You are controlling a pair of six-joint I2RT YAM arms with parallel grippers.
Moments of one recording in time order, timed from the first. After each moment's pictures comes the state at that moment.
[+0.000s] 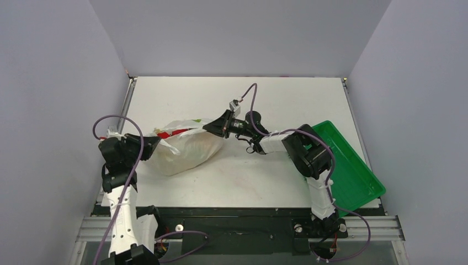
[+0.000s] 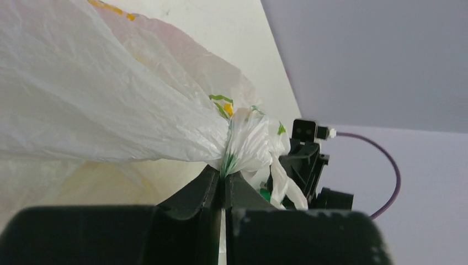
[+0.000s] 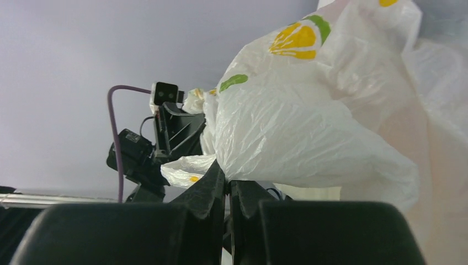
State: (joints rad) left arm 0.34 0.73 0.54 -0.21 0.46 -1.06; right arm 0.66 2.10 1.13 1.03 -0.64 1.51
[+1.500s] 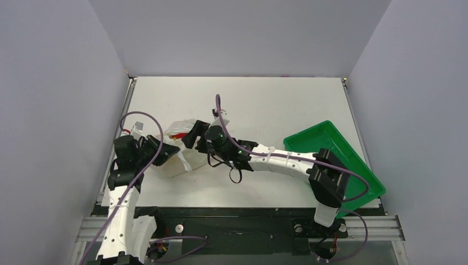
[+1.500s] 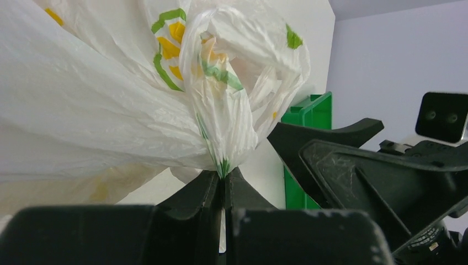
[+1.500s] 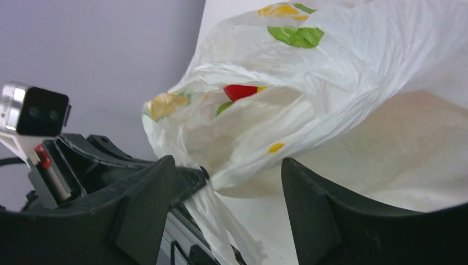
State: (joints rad) left arm 0.14 0.75 0.58 -0.40 0.58 -0.81; right arm 1.09 1.74 1.27 0.05 0.29 1.01
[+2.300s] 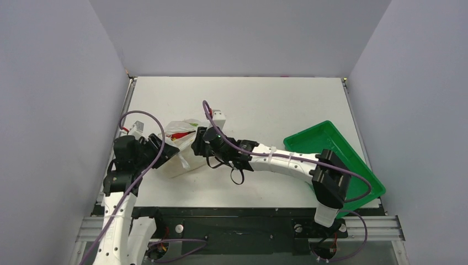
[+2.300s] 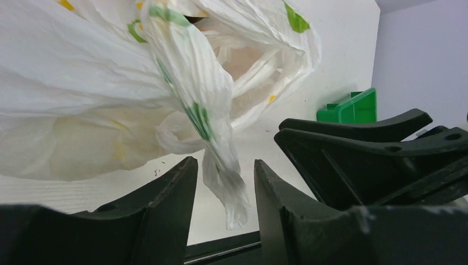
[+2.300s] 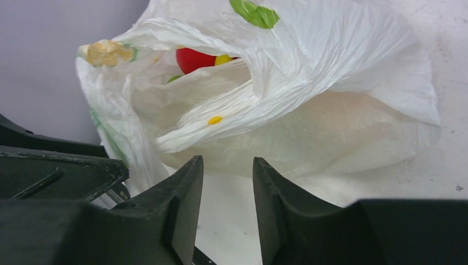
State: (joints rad) left arm 0.08 0.70 0.70 -0.62 0.42 -0.68; right arm 1.10 1.79 1.37 -0.13 0.29 0.76
